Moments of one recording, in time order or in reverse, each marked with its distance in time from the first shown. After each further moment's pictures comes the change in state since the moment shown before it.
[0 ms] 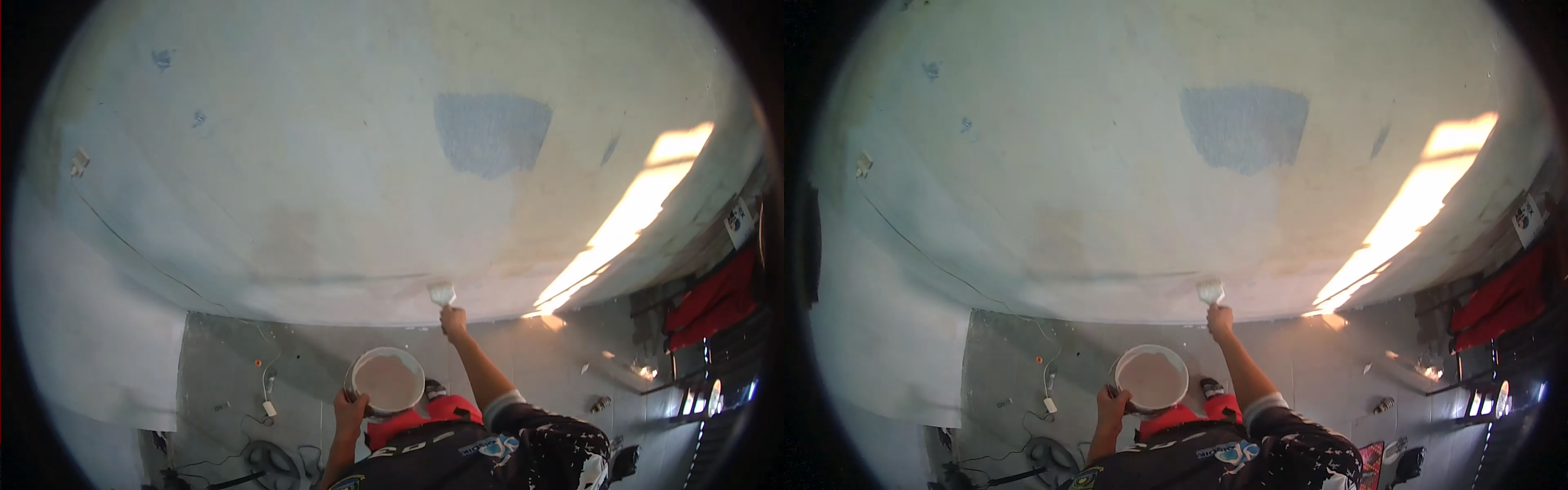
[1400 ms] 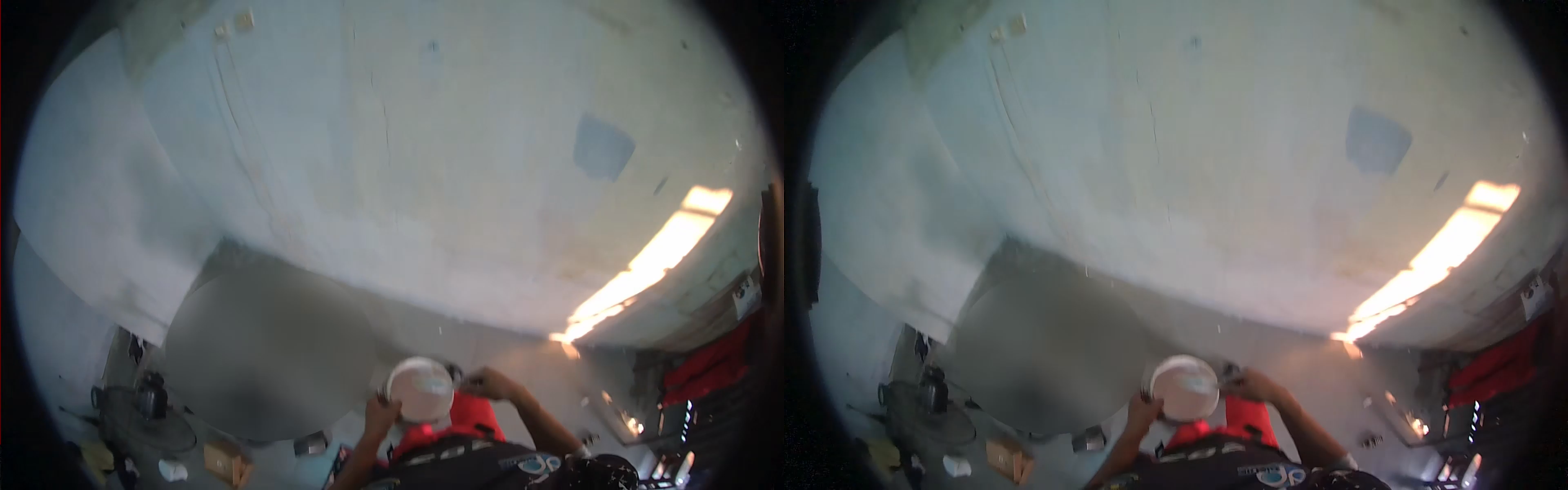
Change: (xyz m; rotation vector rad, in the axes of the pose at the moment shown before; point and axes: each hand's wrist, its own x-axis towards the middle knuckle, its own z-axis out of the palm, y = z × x) left_hand -0.127 -0.144 -0.149 -0.022 0.095 0.054; right_hand -0.336 0.032 -0.026 -0.885 -1.031 -0.615
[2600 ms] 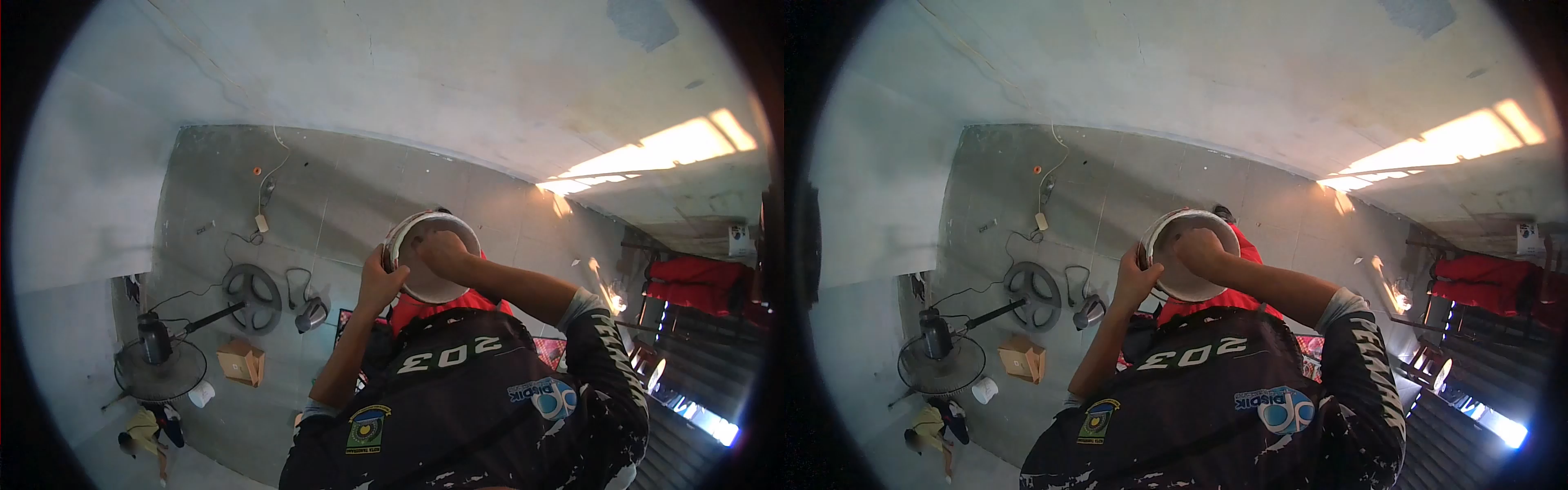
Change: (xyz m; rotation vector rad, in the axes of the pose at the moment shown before) left_hand 0.007 0.047 -0.007 0.060 -0.331 0.051; right_hand 0.074 -0.041 0.090 -0.885 -0.254 0.037
